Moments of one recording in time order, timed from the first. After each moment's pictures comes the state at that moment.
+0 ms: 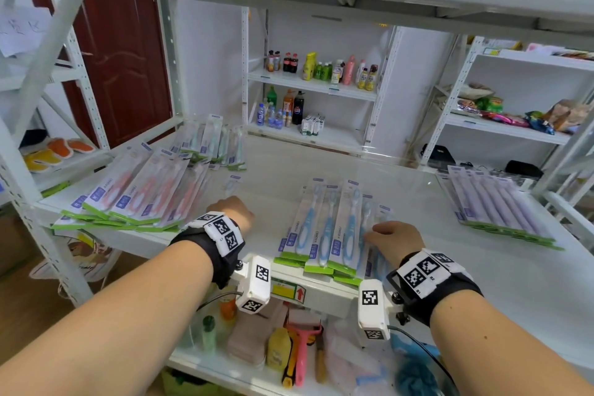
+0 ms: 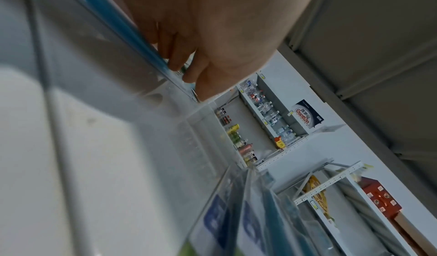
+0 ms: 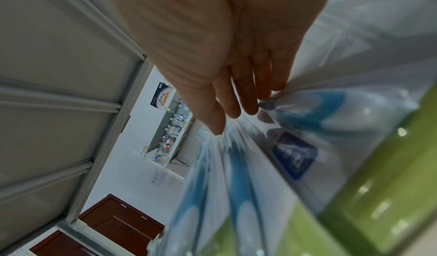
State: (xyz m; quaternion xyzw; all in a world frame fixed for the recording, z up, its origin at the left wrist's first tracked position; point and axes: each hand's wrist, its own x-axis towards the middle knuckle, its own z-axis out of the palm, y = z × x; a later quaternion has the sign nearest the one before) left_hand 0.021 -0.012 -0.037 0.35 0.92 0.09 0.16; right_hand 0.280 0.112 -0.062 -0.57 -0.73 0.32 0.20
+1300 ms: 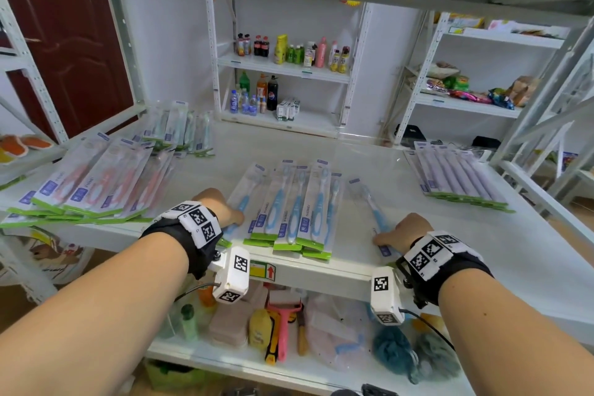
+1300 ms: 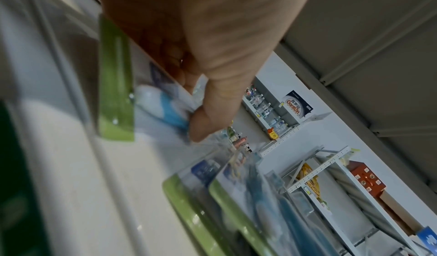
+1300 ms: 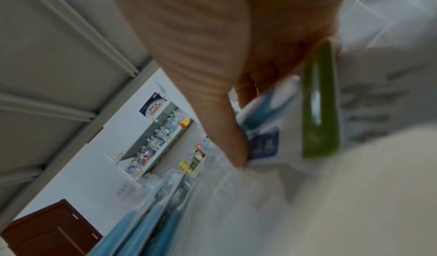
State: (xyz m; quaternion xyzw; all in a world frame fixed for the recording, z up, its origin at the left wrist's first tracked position) left_hand 0.045 -0.011 -0.042 0.38 0.89 0.11 0.22; right_hand 0.346 0.115 -0.054 -0.69 -0.70 0.21 0.03
